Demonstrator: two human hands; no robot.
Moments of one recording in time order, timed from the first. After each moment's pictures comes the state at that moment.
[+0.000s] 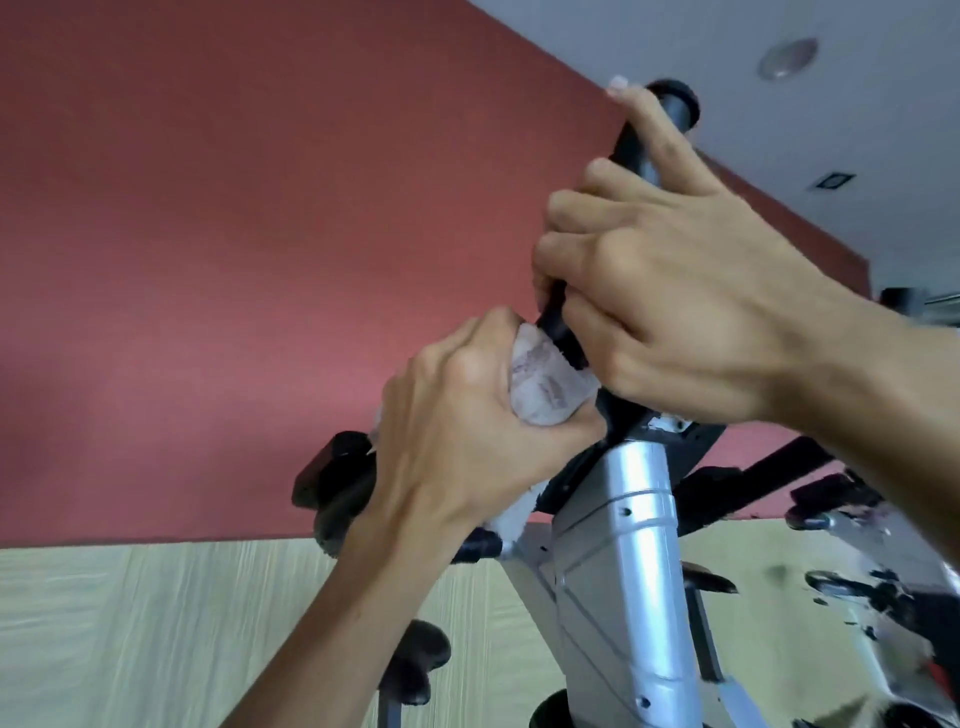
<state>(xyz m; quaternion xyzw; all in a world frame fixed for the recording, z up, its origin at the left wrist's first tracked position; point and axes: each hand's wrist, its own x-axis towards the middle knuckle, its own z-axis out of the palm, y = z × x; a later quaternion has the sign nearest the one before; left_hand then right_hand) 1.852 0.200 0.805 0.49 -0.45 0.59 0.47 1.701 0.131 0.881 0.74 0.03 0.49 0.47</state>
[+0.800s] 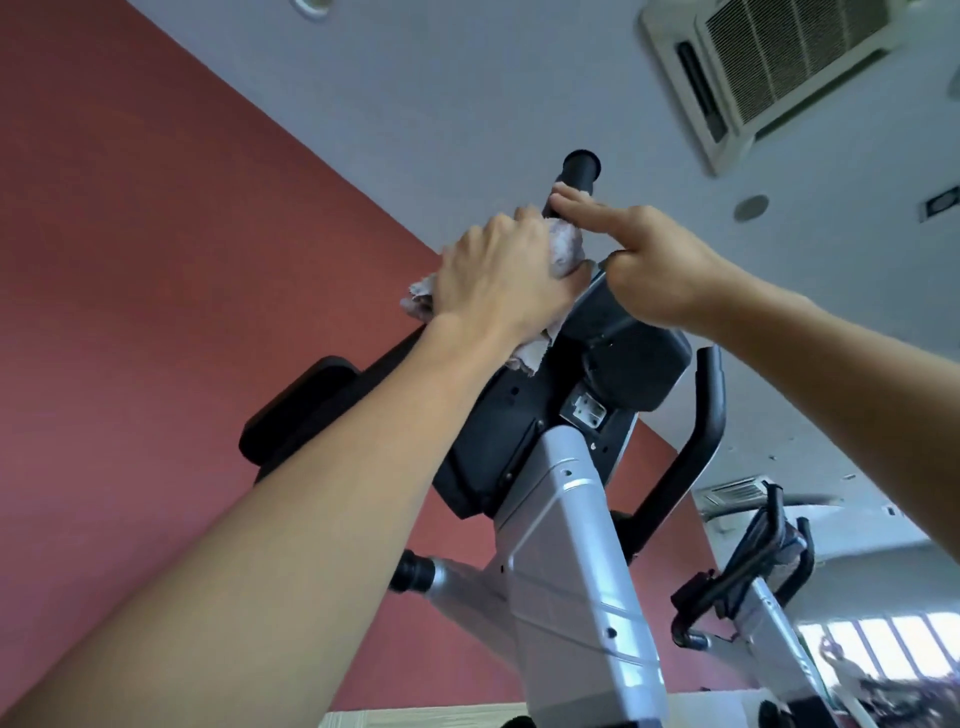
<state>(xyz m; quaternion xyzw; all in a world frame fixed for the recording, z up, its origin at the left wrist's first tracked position) 1.840 0.188 0.807 0.44 -0.38 0.72 0.39 1.709 0.111 0.813 0.74 0.03 0.65 0.18</state>
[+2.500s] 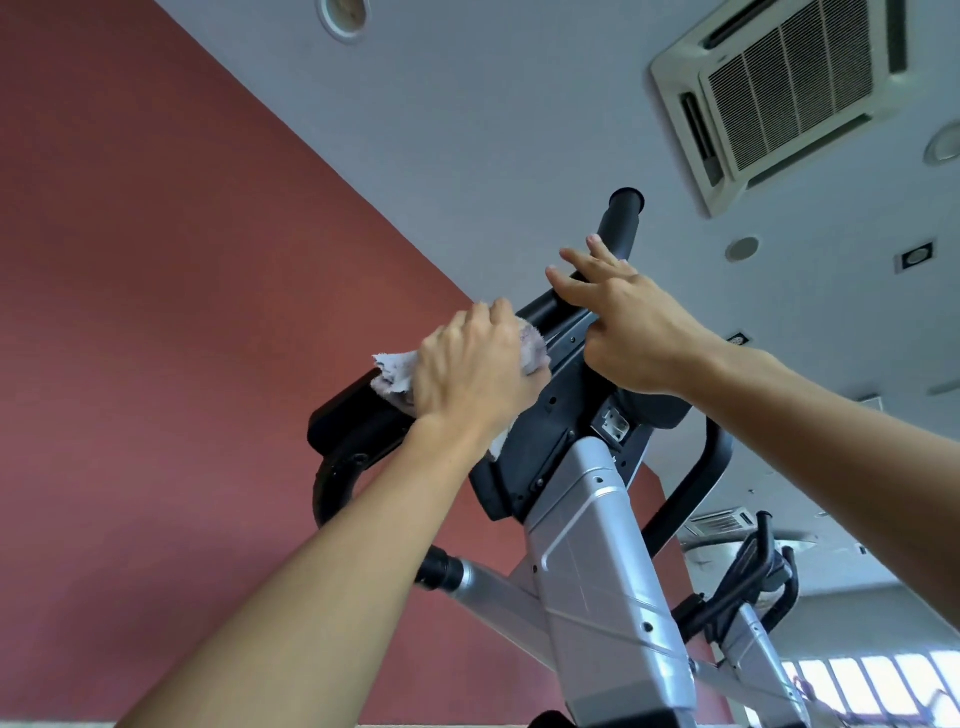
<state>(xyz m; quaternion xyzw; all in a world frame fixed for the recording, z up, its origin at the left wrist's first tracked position) 1.927 0.188 0.760 0.43 -0.29 0.77 0.38 1.760 0.141 0.777 0.71 -0.10 0.60 0.35</state>
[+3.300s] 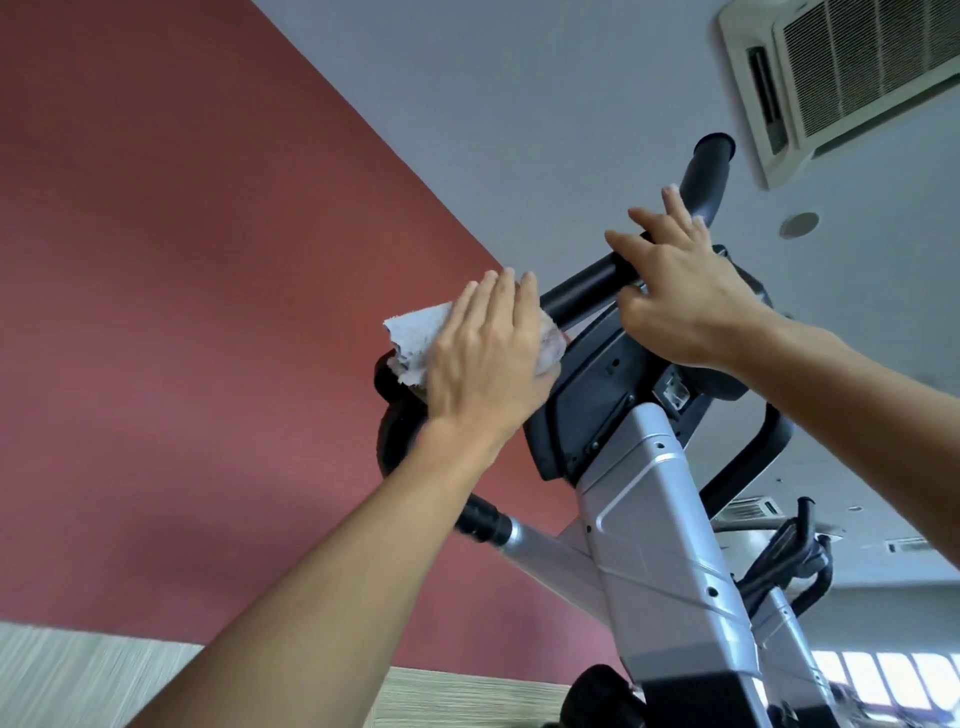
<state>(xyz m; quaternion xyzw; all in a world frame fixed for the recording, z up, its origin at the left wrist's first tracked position) 1.992 0.179 0.734 0.37 -0.29 0.80 0.38 1.794 0.151 0.765 0.69 -0.14 0.63 0.34</state>
